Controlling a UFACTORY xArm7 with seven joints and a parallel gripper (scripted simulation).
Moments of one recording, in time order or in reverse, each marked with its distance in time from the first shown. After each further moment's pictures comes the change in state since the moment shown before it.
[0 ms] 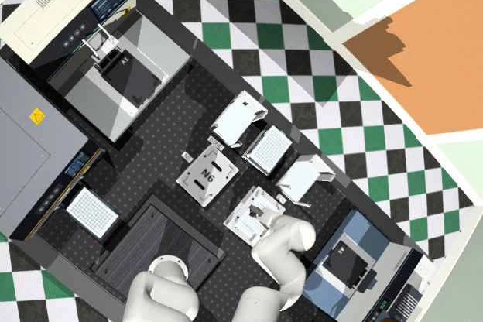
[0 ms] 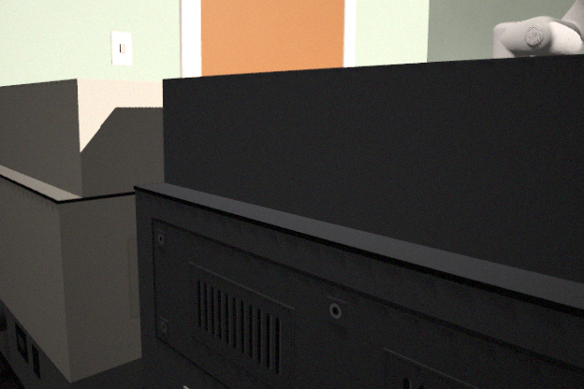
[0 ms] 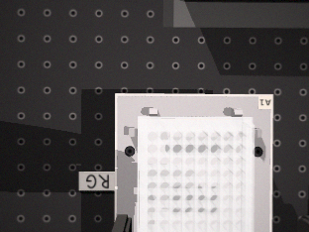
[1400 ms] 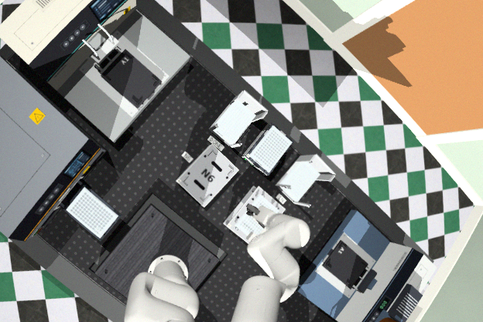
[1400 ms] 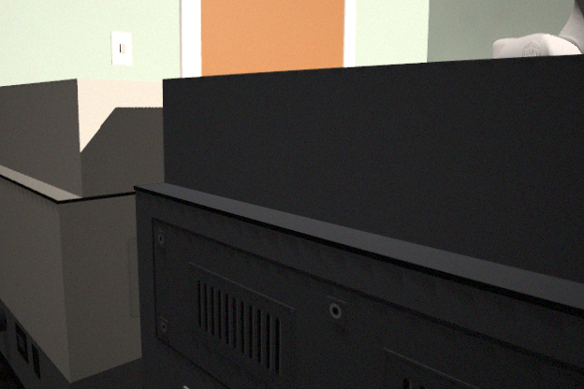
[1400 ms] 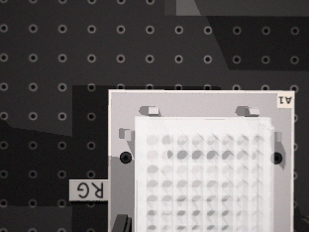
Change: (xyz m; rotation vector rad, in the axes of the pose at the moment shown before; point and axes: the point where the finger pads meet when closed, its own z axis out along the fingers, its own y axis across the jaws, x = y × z) arm 0.000 0.000 0.032 0.000 0.000 0.000
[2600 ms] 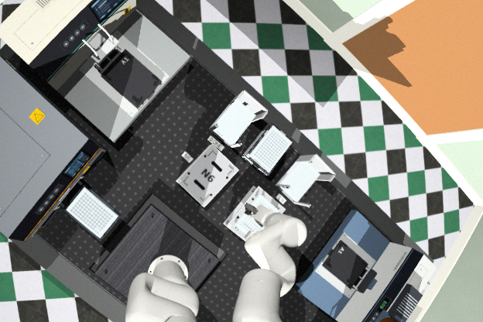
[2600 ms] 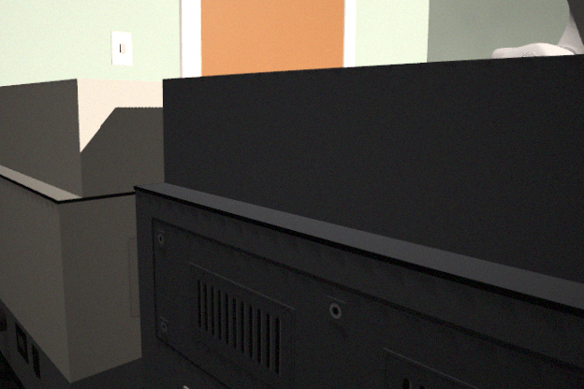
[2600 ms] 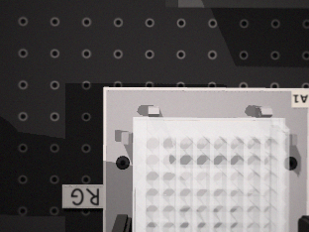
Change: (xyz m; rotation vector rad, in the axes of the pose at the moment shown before) arm 0.000 0.000 0.018 0.000 0.000 0.000
